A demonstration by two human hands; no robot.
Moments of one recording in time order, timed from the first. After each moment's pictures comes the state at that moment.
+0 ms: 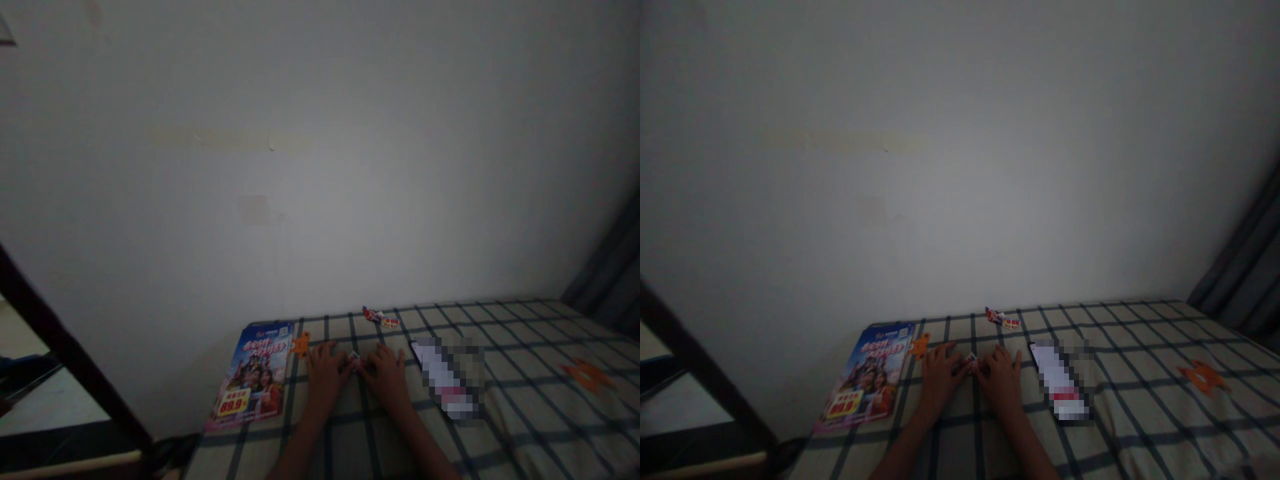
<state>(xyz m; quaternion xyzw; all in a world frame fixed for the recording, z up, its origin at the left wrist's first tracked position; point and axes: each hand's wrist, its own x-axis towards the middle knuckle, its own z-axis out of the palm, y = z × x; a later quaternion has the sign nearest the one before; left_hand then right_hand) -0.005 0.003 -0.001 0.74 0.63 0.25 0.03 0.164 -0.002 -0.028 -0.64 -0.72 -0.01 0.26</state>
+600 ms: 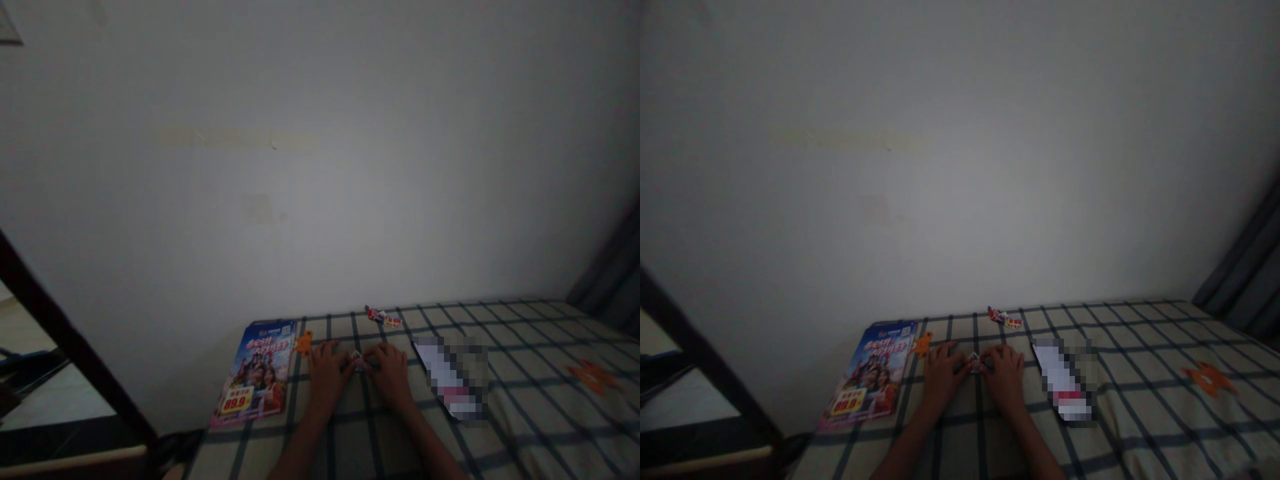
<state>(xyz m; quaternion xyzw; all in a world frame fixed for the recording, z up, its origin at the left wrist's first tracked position) -0.007 0.004 0.000 0.74 0.62 0.25 0.04 0.168 0.002 -0.026 -0.66 -0.69 0.03 0.29</state>
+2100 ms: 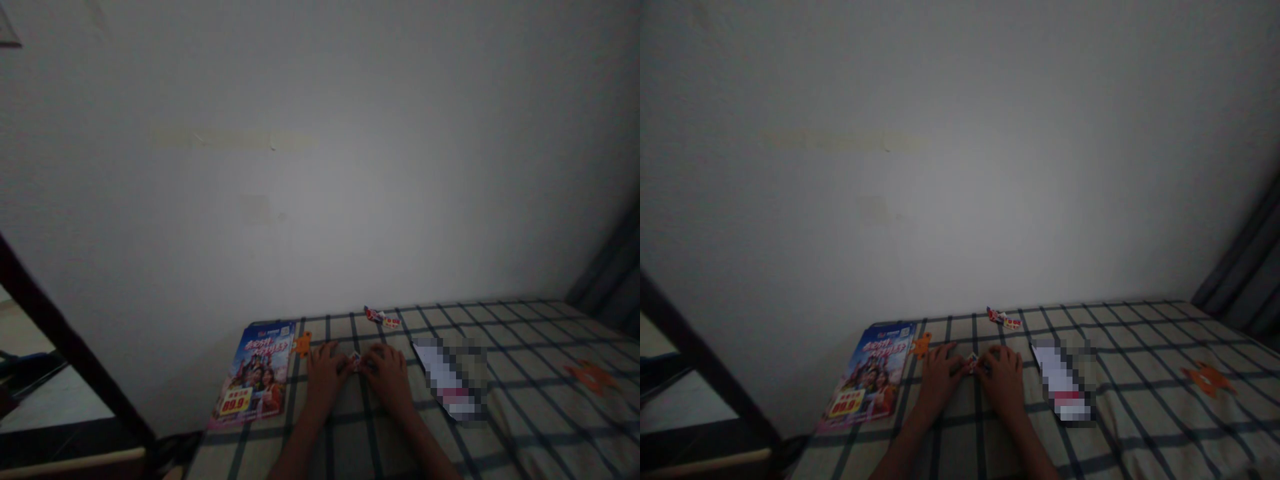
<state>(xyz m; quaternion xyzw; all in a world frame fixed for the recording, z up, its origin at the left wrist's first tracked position) -0.014 0.005 -0.004 0.75 0.60 0.26 0.06 0.165 -0.005 -0.022 -0.65 -0.71 -0.01 0.29</state>
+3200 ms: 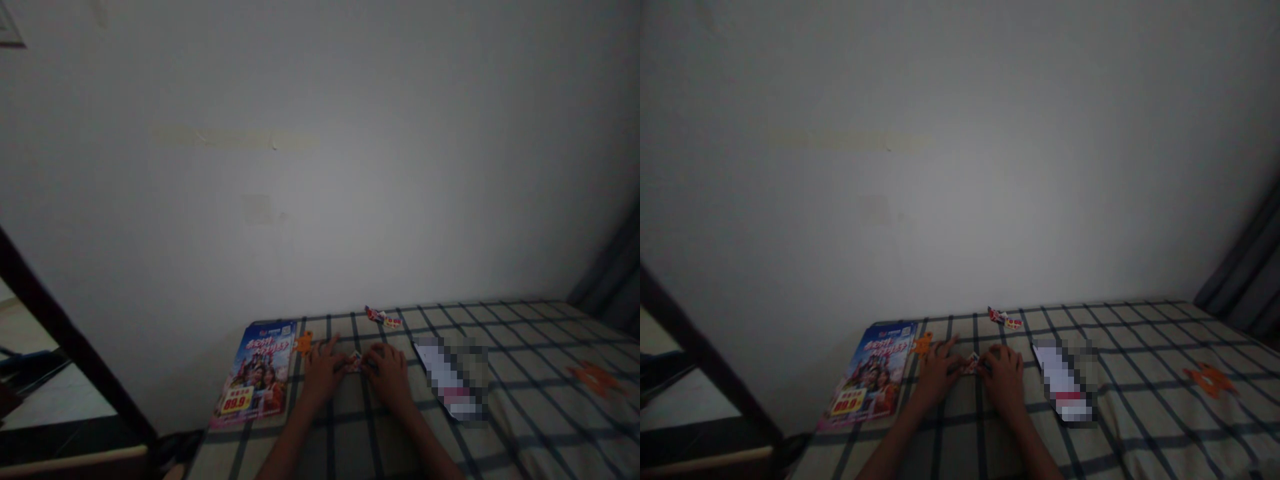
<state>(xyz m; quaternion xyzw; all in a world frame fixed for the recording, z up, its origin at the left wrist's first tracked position) -0.029 0.011 -0.001 0.78 0.59 0.18 0.11 0.166 -0.003 -0.022 -0.65 -0.71 0.01 0.27</state>
